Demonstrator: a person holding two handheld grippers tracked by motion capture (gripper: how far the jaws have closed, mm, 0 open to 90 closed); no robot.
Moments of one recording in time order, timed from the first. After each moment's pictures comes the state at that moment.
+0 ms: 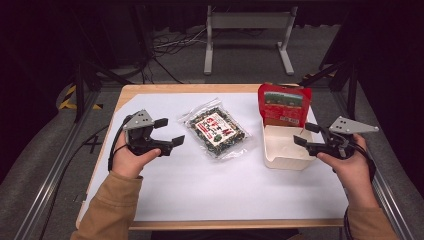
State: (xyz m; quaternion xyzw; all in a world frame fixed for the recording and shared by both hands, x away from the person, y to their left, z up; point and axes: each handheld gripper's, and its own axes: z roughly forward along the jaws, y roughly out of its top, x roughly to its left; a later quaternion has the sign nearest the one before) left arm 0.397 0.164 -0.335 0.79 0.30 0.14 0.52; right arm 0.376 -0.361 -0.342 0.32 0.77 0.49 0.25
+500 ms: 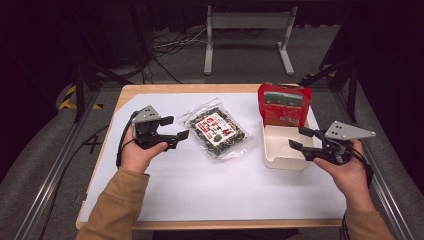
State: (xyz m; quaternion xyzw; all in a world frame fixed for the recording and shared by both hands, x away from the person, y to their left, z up) left arm 0.415 0.151 -0.339 0.78 0.32 0.13 0.52; right arm 0.361 -0.344 -0.336 0.29 0.78 0.49 0.25
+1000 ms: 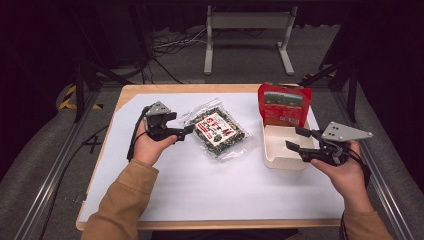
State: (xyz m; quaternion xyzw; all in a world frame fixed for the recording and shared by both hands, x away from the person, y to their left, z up) left arm 0.457 0.134 -0.365 0.79 0.35 0.15 0.47; right arm 0.360 -0.336 -0.335 0.28 0.78 0.50 0.25
